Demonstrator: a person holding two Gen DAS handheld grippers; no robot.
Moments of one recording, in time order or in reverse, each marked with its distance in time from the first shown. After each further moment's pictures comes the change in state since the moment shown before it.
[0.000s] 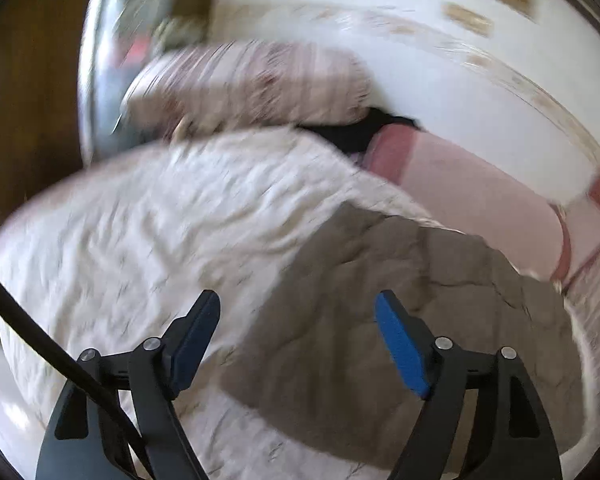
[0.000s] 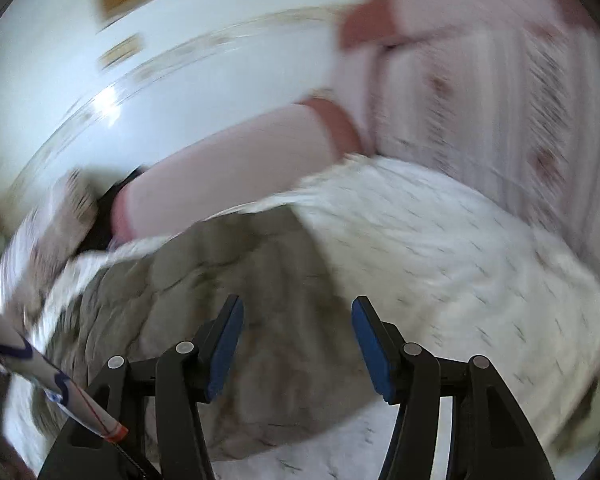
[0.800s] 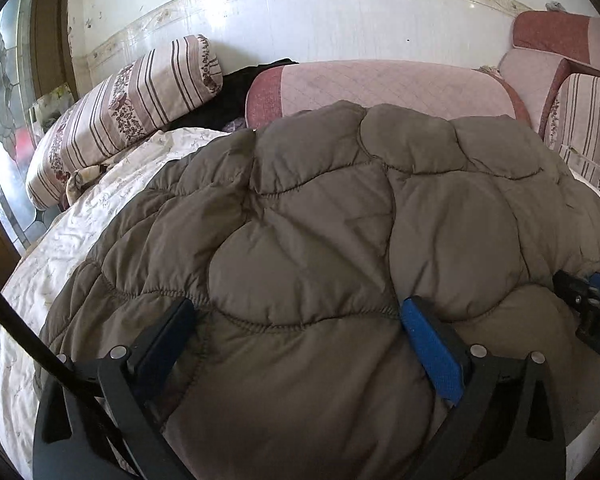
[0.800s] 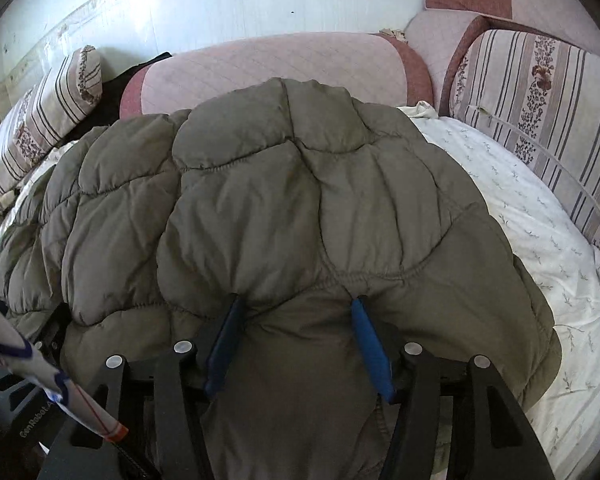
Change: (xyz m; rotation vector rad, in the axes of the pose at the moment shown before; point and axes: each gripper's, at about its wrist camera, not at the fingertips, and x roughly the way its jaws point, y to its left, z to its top) left arm 0.080 -0.132 -0.073 0.404 0.072 -0.085; right arm 0.111 0.086 -0.048 -0.203 0.230 -0.068
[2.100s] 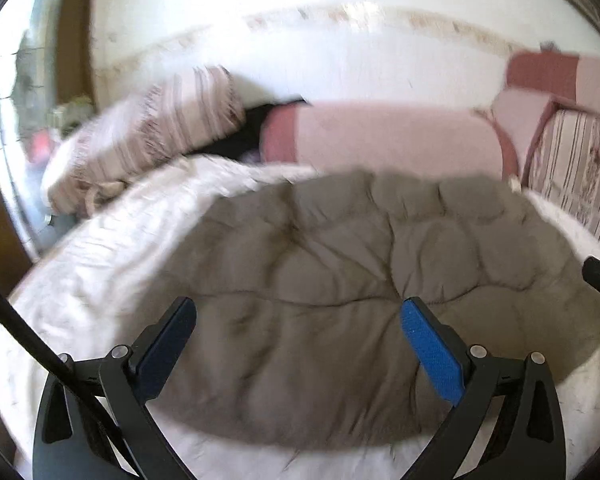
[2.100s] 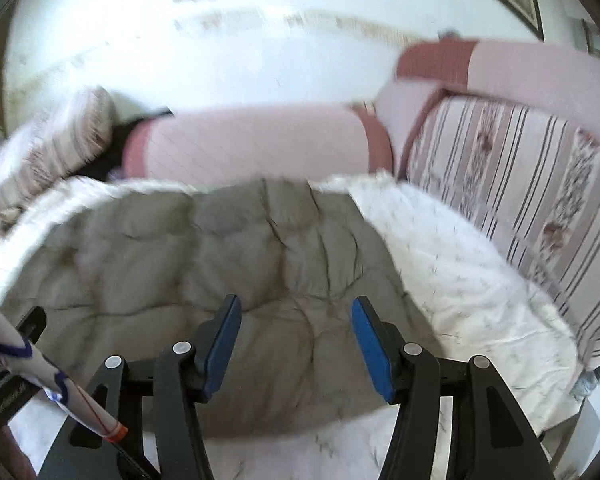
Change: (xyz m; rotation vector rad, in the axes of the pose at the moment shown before) left arm -0.109 0.041 -0.001 -0.075 -0.126 -0.024; right arm -0.138 0.001 -0.019 -0.038 -0.246 -0.076
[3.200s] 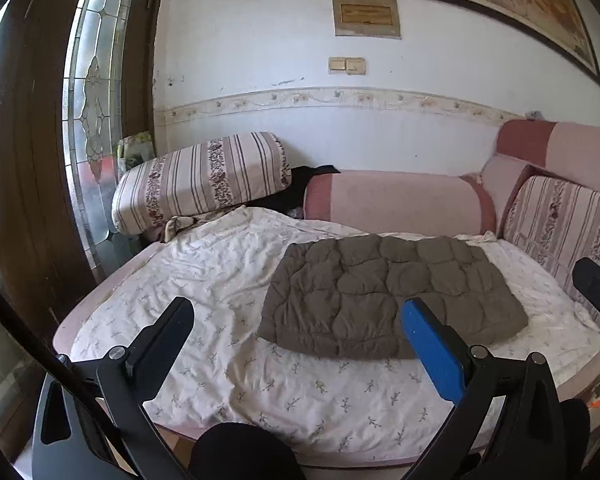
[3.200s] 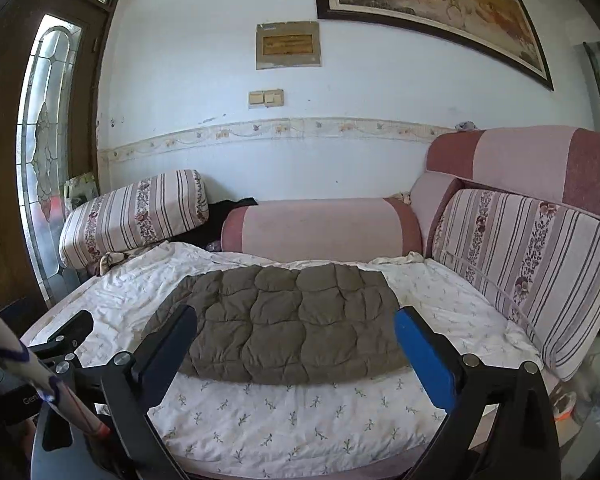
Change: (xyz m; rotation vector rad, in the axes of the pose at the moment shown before) left arm -0.246 0.097 -0.011 -0.030 -0.137 0.047; right arm -0.252 0.010 -0.026 -0.025 -0.260 0.187
